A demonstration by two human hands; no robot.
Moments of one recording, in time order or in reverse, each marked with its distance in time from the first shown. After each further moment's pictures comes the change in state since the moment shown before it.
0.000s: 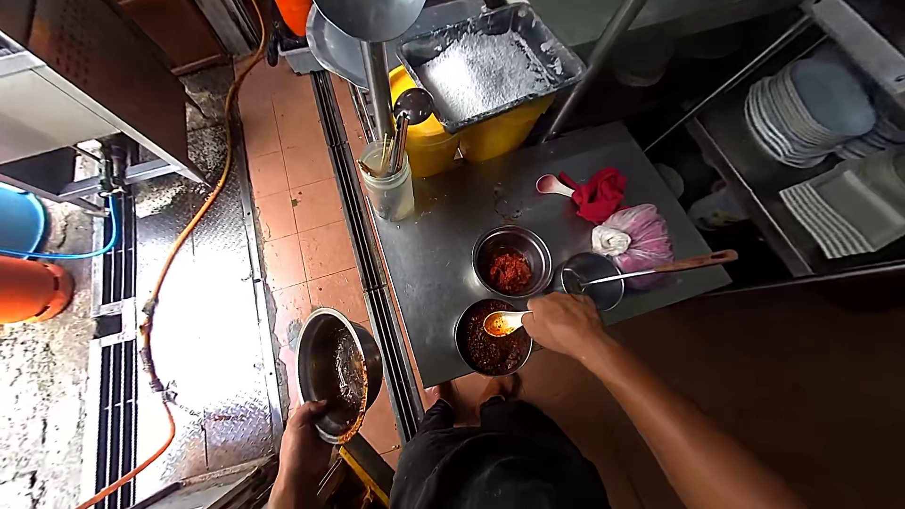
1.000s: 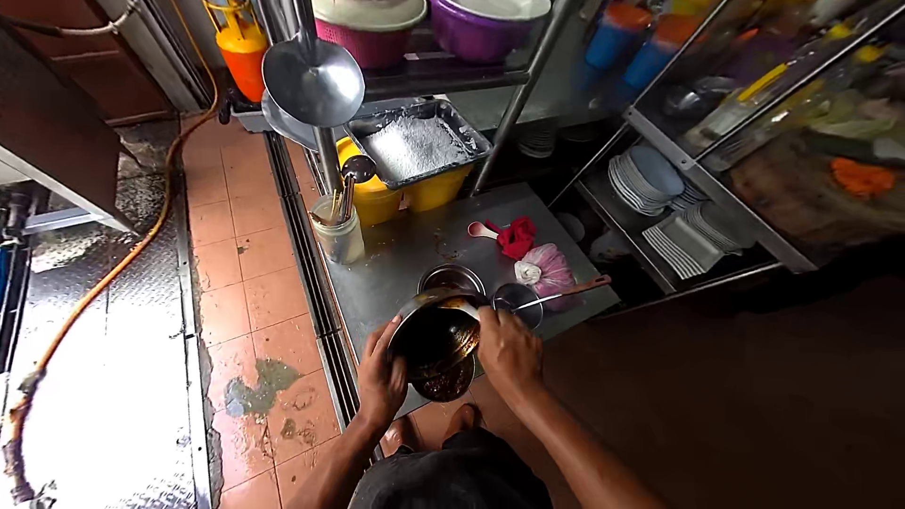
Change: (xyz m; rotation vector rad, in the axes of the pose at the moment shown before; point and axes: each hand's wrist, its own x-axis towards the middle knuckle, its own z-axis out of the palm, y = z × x) left_hand -0.004 -0.049 0.195 0.551 -0.581 1.219; right_hand -0.058 -0.019 0.021 0.118 0.846 0.052
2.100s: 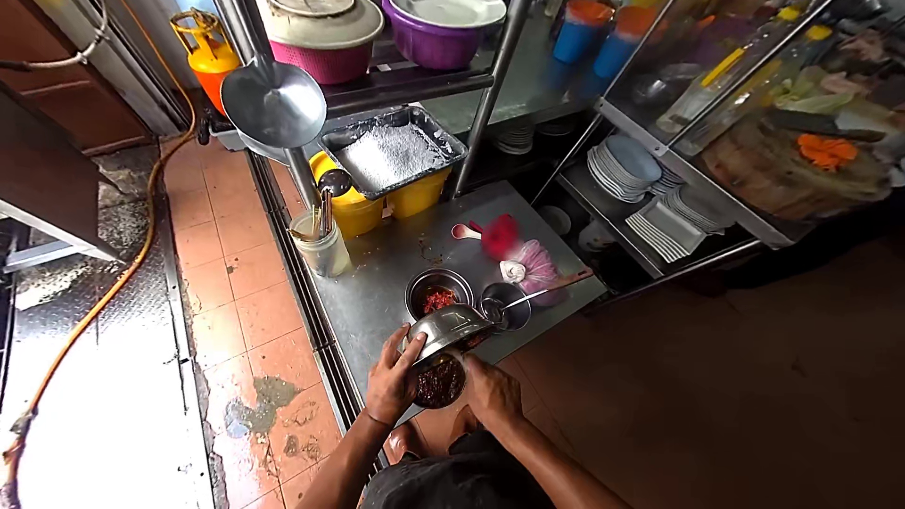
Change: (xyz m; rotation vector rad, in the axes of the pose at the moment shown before) left_hand 0.000 -0.013 0.025 0.233 -0.113 0.331; right_hand -0.053 0.015 0.045 0.160 -0.272 0.190
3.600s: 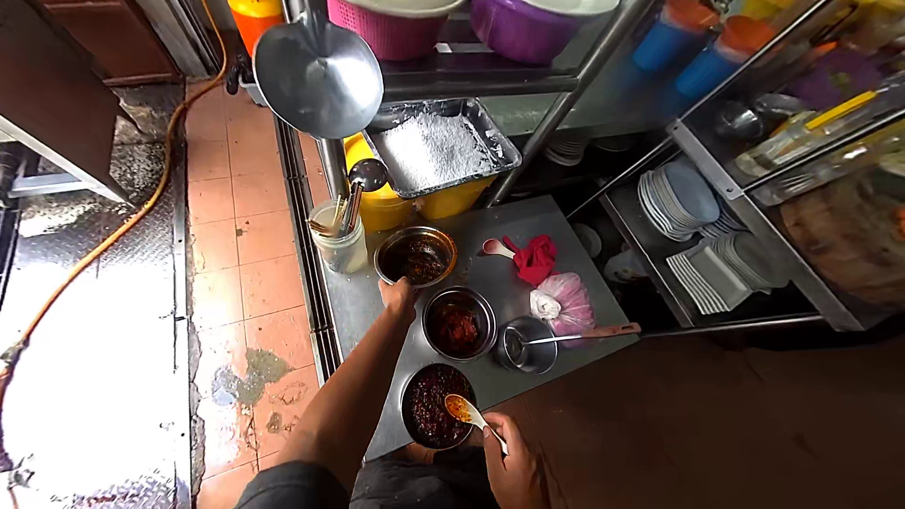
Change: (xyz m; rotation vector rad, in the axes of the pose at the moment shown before) left_hand 0.156 -0.125 0.100 -0.882 0.441 -1.614; right_hand -0.006 0.017 0.007 0.461 0.111 0.002
